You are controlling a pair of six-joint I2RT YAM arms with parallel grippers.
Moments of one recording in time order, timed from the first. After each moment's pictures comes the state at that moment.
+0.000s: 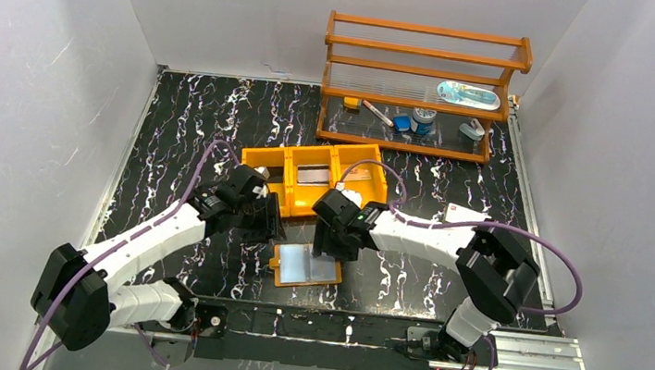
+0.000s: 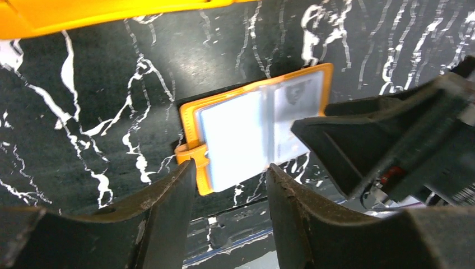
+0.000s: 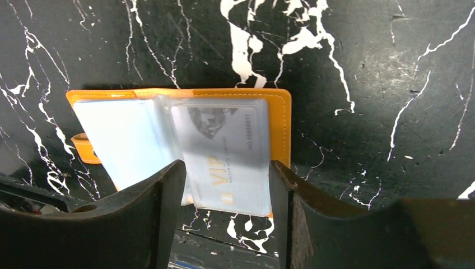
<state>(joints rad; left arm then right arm) -0.62 1.13 0.76 -0.63 0.14 -0.76 1.03 1.63 0.99 -0.53 0.07 0.97</state>
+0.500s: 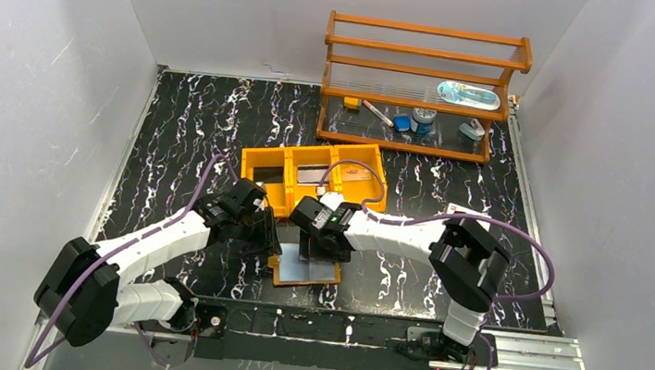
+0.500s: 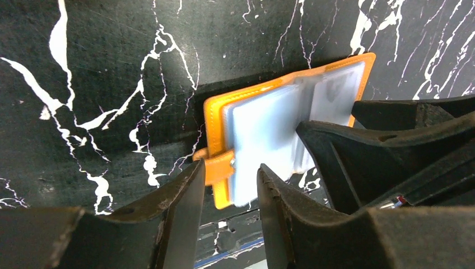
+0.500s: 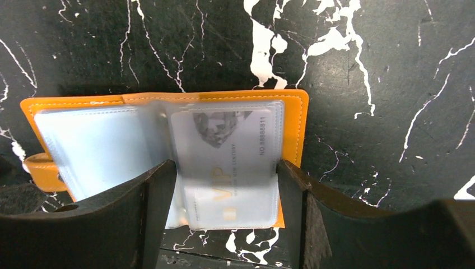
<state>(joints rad) -0.62 1.16 0.61 -0.55 0.16 -0.82 1.13 1.77 1.15 -0.65 0.20 0.96</state>
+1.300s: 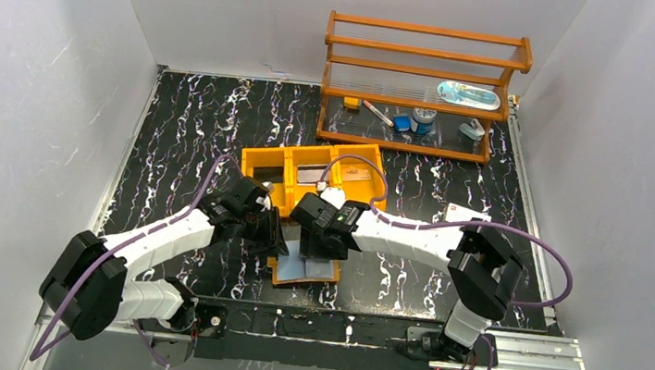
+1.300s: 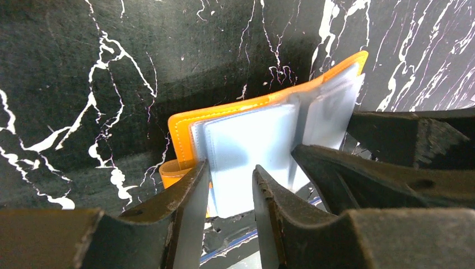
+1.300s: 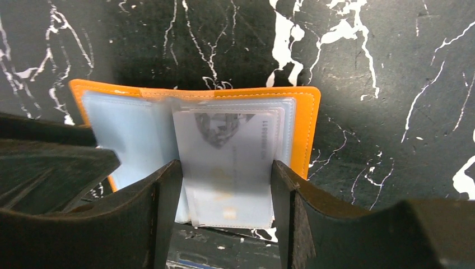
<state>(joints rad) -0.62 1.19 0.61 -0.47 0.26 -0.81 1.15 1.71 1.17 -0.69 0.21 0.97</state>
